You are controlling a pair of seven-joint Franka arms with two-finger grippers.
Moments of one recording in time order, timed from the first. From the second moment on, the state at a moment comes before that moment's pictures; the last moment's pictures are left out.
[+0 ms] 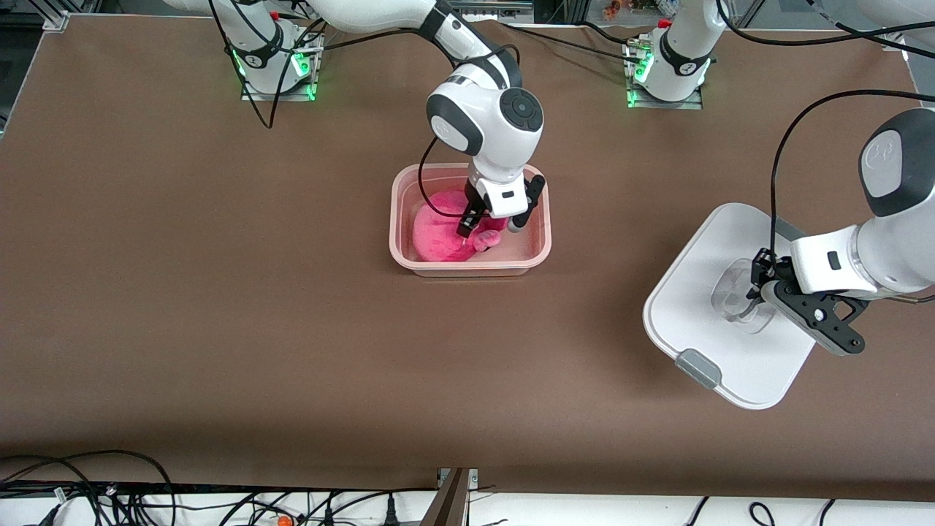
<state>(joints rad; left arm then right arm) 0.02 0.47 -0.10 -1.23 -0.05 1.65 0.62 0.91 0.77 0.00 -1.21 -0.22 1.89 -0.10</state>
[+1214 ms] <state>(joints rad) -0.09 0.50 -0.25 -1.25 -0.05 1.65 0.62 0.69 0.35 -0.32 -1.19 0.13 1.56 0.12</state>
